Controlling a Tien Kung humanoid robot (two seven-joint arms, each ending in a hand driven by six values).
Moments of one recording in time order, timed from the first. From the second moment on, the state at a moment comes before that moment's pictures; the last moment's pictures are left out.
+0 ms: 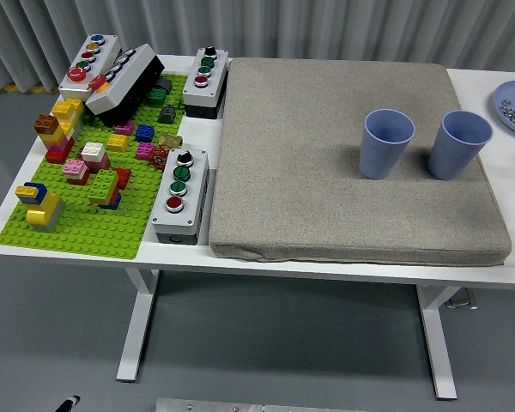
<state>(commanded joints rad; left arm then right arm) -0.10 0.10 -1.09 -0.18 1.04 -0.14 0.05 0.36 -0.31 1.42 1.24 -1.13 -0.24 0.07</state>
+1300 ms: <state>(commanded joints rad) -0.11 0.09 -1.05 -0.18 1.02 -0.15 0.04 0.29 -0.26 1.42 1.05 -1.13 -0.08 0.07</state>
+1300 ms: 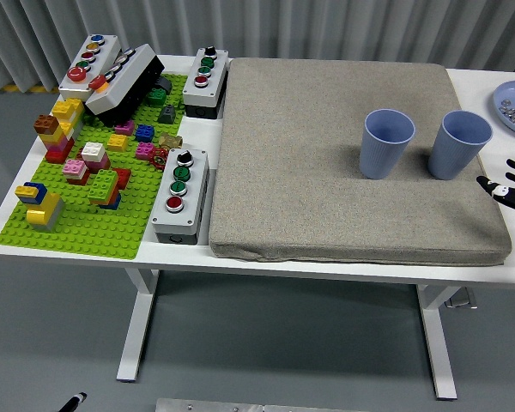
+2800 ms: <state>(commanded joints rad) -0.12 0.10 -1.02 -0.18 1.01 -0.15 0.04 0.44 -0.22 1.34 0.89 -1.08 -0.05 0.09</state>
